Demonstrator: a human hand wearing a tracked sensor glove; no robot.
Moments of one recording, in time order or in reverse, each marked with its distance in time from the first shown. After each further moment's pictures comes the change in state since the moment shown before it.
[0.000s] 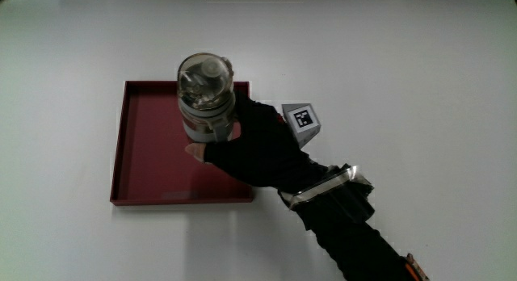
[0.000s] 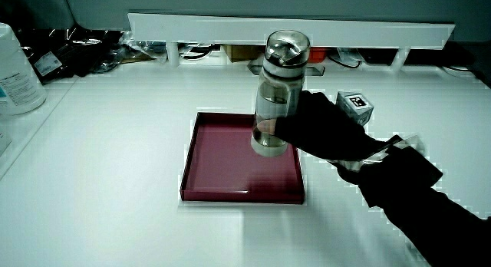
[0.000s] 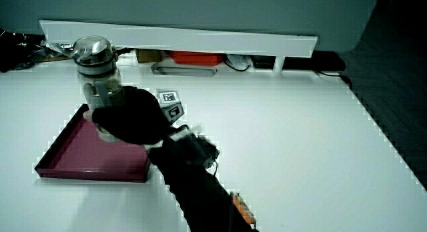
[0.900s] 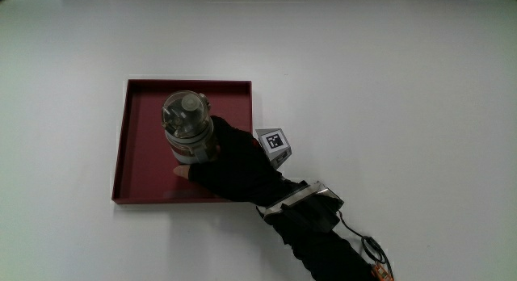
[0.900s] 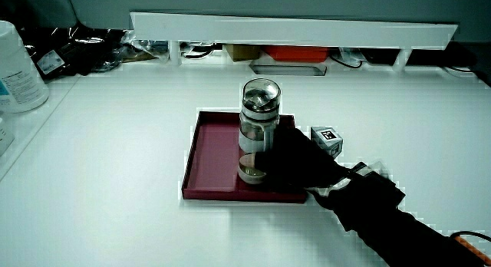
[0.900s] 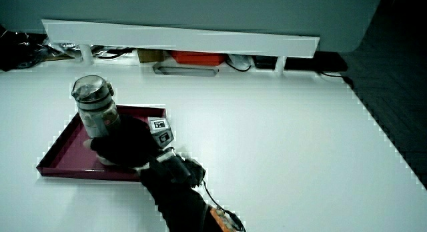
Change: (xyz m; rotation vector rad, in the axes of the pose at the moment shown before) arm 0.049 -0.003 -0.020 -0.008 -0.023 -0.138
